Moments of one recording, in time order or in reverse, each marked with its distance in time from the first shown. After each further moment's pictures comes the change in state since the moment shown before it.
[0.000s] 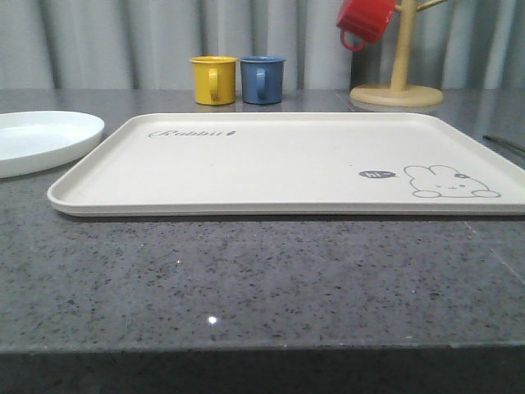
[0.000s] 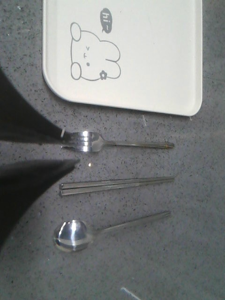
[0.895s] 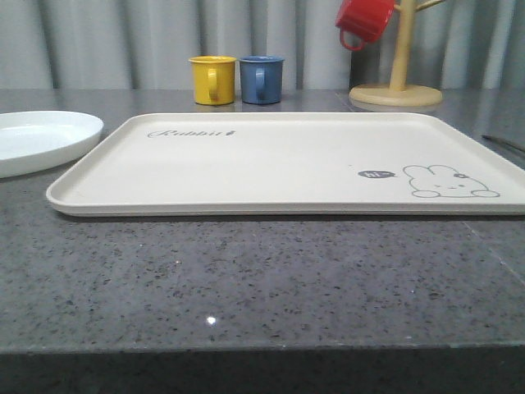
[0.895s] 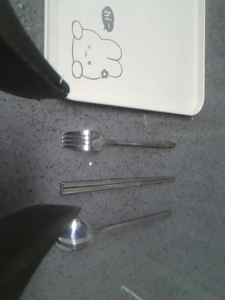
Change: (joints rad) left arm 0.176 0.640 -0.229 -0.117 0.077 0.087; right arm 0.000 0.001 0.000 -0.001 0.001 -0.009
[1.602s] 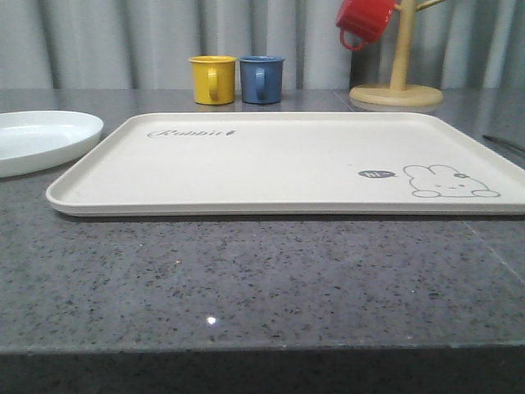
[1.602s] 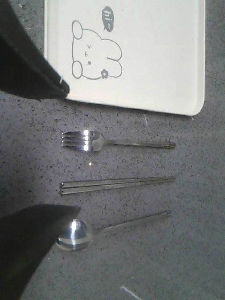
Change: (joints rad) left arm 0.099 0.426 -0.211 -0.449 -0.001 0.344; right arm 0.000 0.000 0.000 0.000 0.000 0.000
